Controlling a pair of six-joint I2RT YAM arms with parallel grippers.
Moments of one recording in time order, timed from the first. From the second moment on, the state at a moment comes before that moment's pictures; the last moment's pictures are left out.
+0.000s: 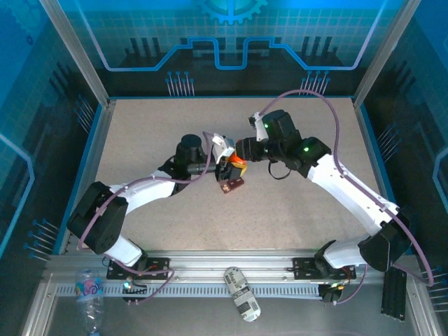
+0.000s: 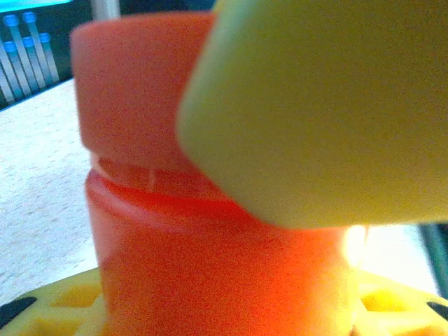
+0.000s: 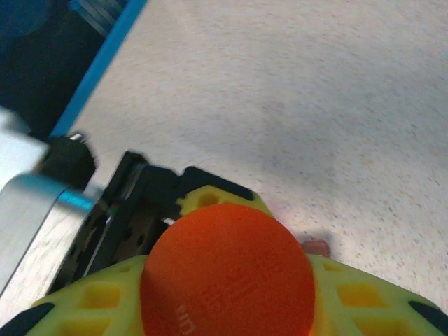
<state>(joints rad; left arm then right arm) -0.56 1.54 0.83 0.45 0.61 0.03 0.63 1.38 1.33 -0.64 -0.11 0.47</state>
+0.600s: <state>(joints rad) -0.46 1.58 0.88 0.73 0.99 -0.22 0.41 1.36 1.53 -0.73 -0.58 0.17</state>
